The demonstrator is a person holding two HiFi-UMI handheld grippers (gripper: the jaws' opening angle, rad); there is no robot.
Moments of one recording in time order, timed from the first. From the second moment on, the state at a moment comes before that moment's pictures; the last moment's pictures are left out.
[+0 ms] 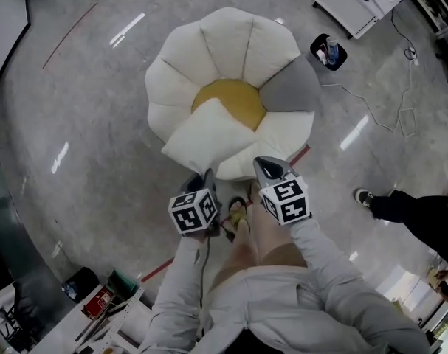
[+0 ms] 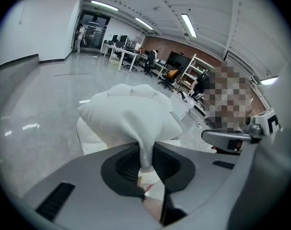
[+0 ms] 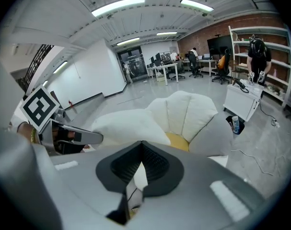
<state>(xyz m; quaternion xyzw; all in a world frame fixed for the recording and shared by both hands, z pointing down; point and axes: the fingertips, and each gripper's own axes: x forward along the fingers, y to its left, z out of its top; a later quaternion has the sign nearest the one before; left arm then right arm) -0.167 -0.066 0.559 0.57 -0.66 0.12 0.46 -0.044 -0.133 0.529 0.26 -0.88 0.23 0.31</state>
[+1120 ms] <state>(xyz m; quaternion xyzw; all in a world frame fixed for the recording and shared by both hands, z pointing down) -0.125 0.014 0.450 0.62 -0.65 0.08 0.42 0.004 -0.049 0.433 0.28 -0.91 0.18 0.26</state>
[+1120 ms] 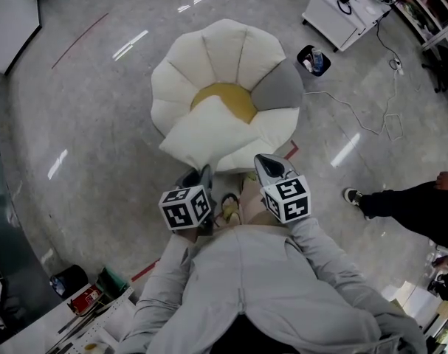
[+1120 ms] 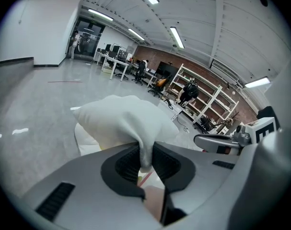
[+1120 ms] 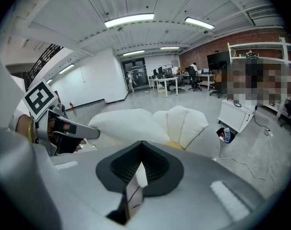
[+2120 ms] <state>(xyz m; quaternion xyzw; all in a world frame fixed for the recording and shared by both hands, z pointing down) -0.136 0.017 0.444 0.62 -0.66 0.07 0.42 -0.010 -0.048 0.421 0.26 -0.91 0.16 0.26</state>
